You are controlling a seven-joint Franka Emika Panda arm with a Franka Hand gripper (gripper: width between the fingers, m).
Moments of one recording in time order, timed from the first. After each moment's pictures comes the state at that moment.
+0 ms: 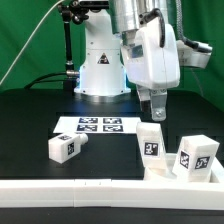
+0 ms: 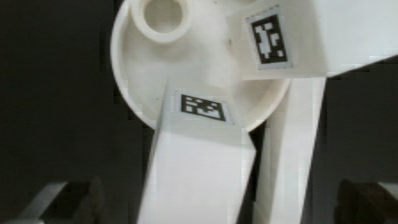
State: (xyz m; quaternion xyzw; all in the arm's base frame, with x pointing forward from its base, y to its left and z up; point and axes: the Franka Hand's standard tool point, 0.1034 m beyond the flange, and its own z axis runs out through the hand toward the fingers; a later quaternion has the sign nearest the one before) arm 0.605 0.035 0.107 -0.71 0.69 -0.01 0.10
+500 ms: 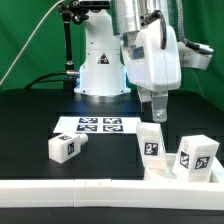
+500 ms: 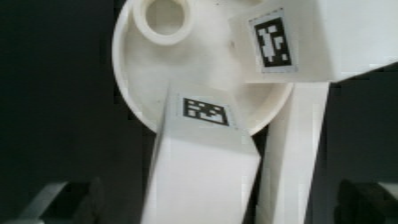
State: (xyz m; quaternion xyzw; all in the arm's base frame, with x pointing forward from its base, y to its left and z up) arm 0.602 0.033 0.104 -0.73 0.67 -0.01 0.10
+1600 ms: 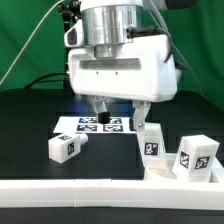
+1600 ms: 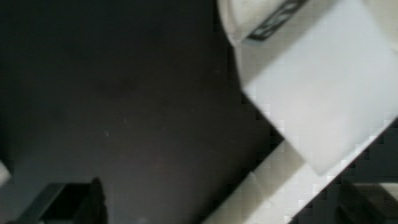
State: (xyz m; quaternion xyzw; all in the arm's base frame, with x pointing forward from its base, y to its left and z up) arm 0.598 -0.021 0.085 -0.93 0.37 -0.04 0.04
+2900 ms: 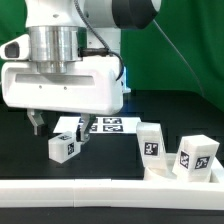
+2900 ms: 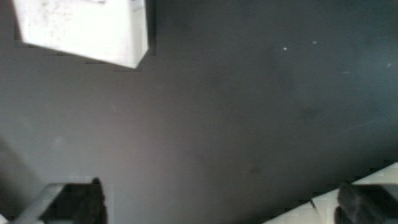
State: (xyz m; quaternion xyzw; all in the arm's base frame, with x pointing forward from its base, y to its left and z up) arm 0.569 -0.102 0.061 -0.96 0.26 -0.05 0.02
